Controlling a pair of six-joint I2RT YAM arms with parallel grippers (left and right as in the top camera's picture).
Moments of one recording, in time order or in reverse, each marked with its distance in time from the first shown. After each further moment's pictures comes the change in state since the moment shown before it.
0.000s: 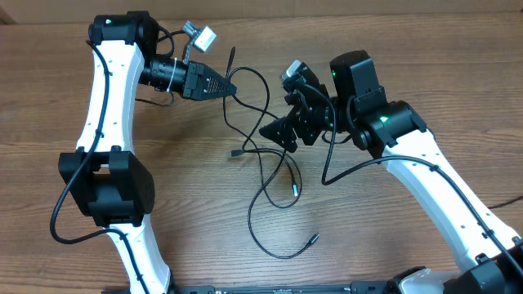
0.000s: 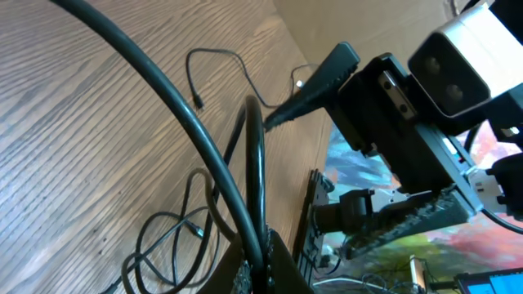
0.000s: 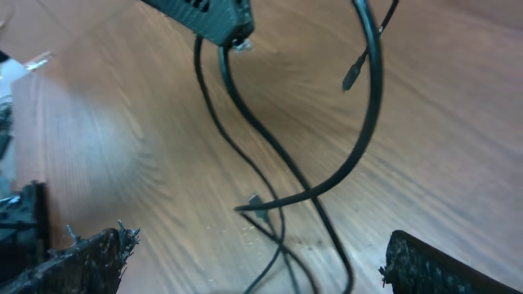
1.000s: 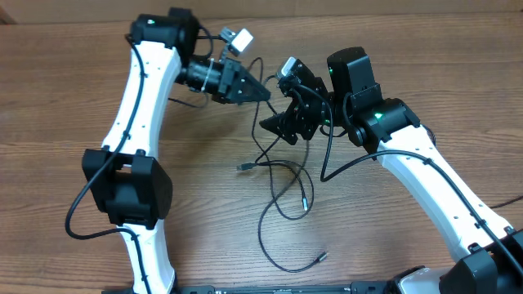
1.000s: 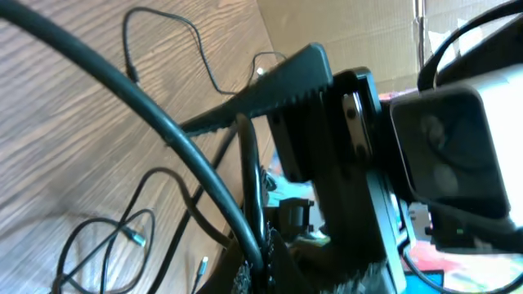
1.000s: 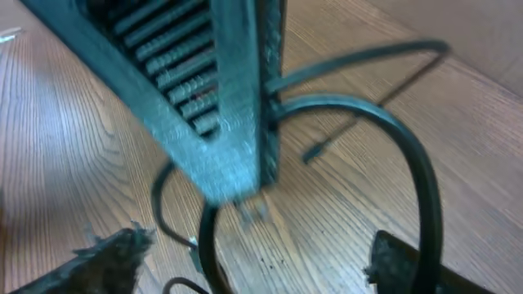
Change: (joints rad) left arm -0.159 0.000 0.000 0.095 0.055 -0.383; right arm 0.000 0.037 0.000 0.071 0.014 -0.105
